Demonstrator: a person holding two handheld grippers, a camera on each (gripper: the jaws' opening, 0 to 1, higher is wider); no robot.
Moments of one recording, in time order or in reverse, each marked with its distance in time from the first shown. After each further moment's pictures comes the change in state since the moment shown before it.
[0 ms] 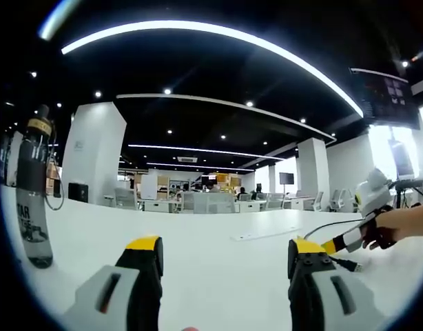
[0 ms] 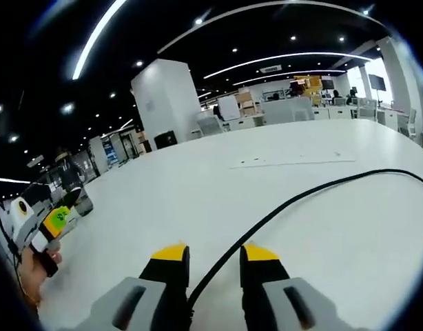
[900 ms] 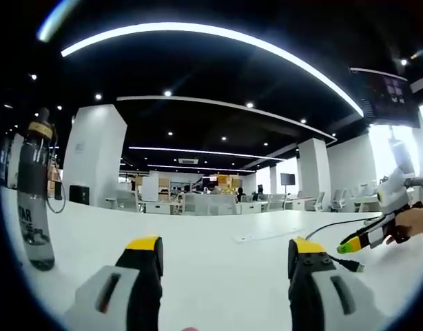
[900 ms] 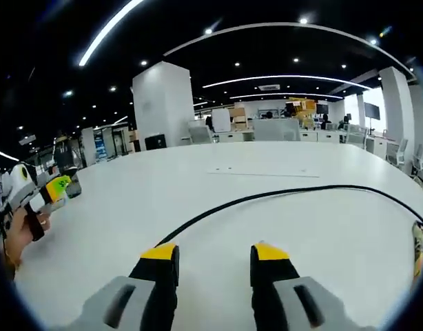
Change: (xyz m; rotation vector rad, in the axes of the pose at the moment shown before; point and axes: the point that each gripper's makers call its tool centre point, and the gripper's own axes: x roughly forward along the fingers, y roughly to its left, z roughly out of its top) left arm -0.001 0.003 0.003 0.006 -0.010 0.009; right arm -0.054 -0.040 -0.011 -0.128 -0.074 -0.107
